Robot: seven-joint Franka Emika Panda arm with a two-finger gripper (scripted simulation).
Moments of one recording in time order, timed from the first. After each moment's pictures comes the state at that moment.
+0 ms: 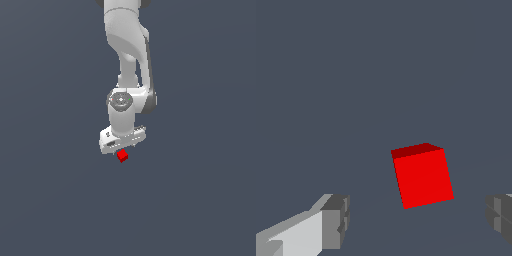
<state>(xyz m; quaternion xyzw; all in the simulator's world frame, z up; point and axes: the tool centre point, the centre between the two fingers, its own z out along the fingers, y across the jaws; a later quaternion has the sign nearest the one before) 0.001 -0.020 0.073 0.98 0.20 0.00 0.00</state>
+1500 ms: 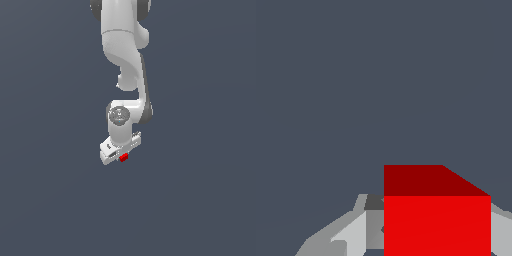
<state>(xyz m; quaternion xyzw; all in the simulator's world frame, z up) 0.010 -0.028 0.022 0.96 0.29 0.00 0.00</state>
